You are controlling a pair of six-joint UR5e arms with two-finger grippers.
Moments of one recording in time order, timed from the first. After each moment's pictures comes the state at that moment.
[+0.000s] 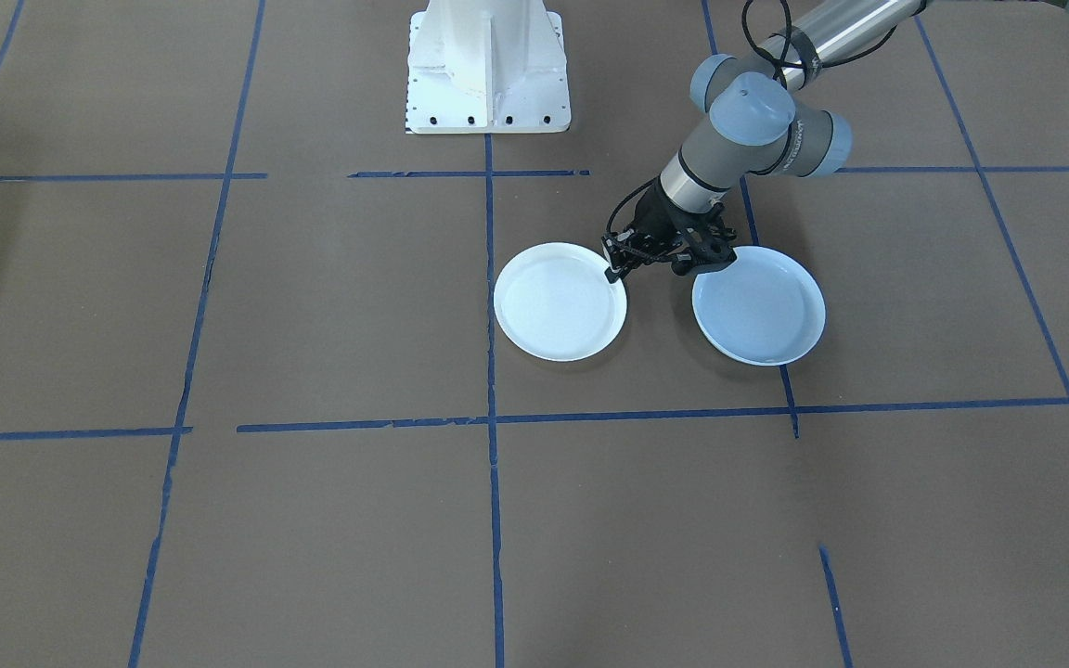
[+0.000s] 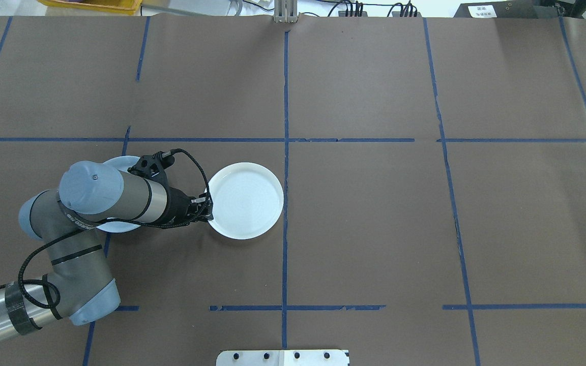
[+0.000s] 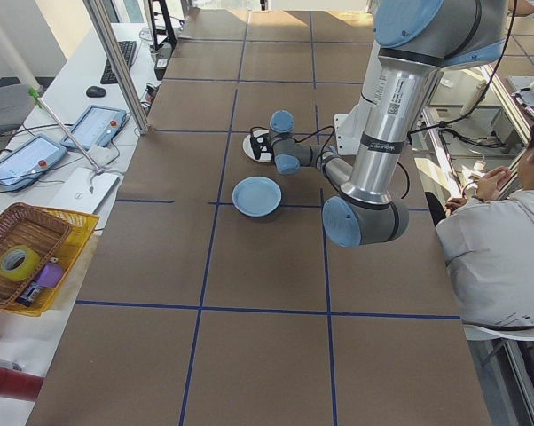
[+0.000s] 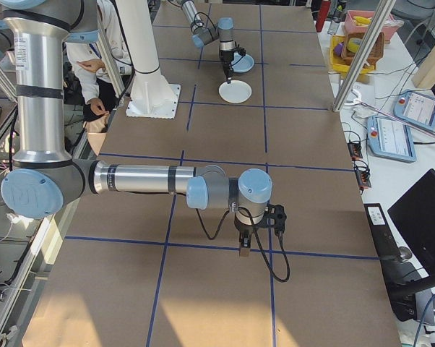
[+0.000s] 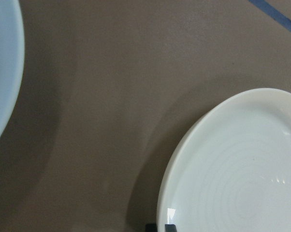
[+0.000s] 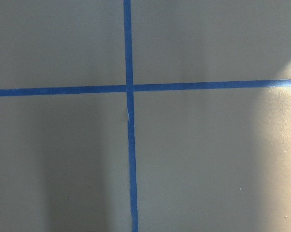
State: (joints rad) left arm -0.51 -1.91 -1.64 -2.31 -1.91 -1.68; right arm 1.54 -1.61 1.62 -1.56 2.30 0.09
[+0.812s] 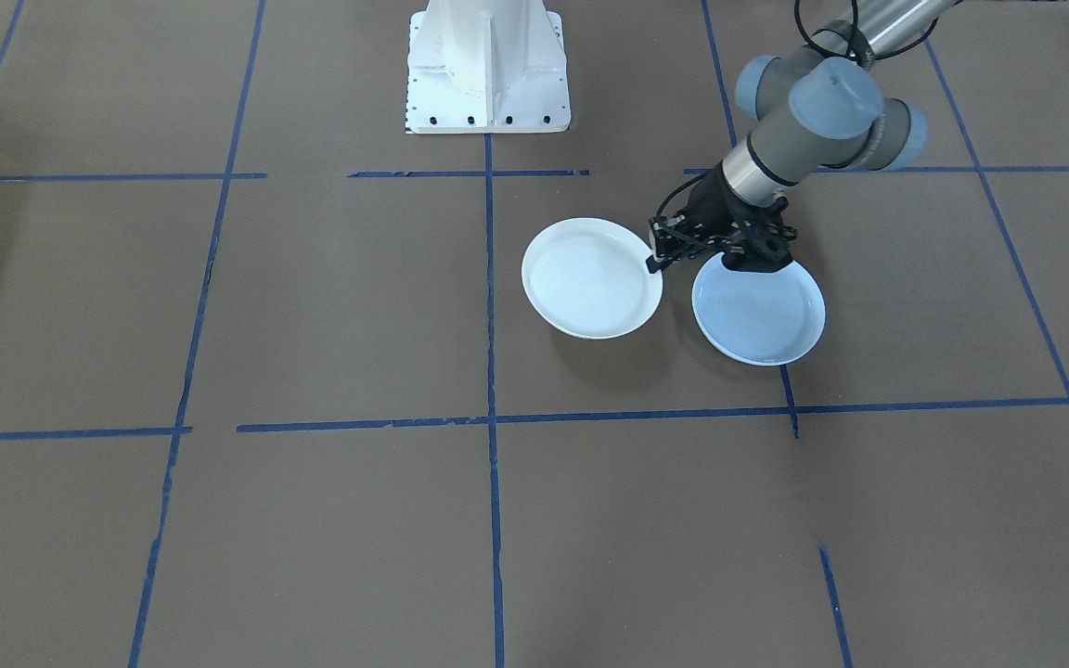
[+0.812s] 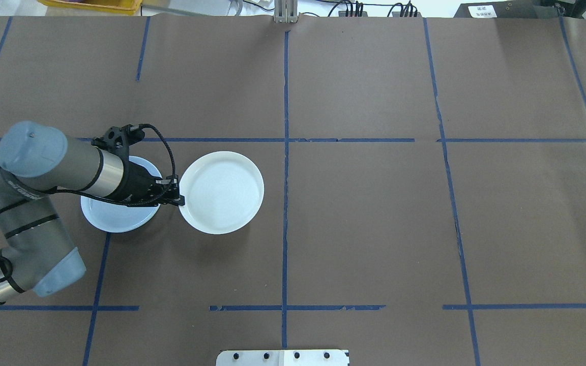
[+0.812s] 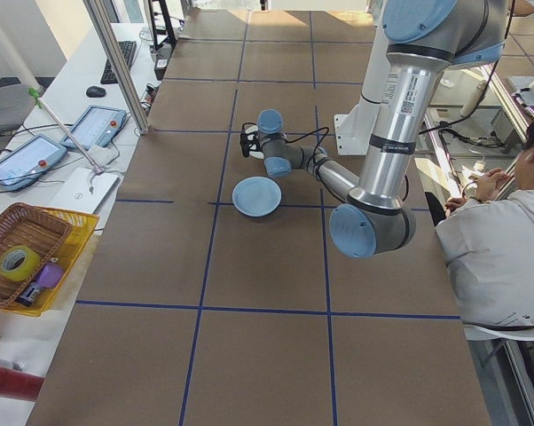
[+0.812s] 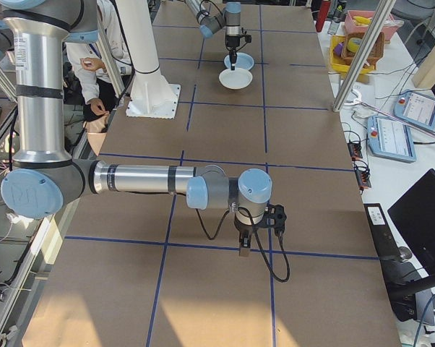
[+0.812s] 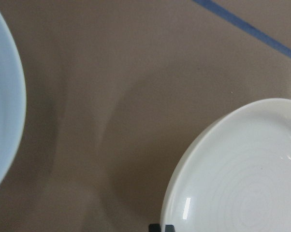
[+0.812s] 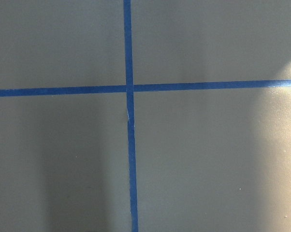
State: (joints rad) left arm -0.68 -1.81 -1.72 -2.32 -2.15 -1.43; right arm 1.54 -1.61 1.62 -1.56 2.30 0.09
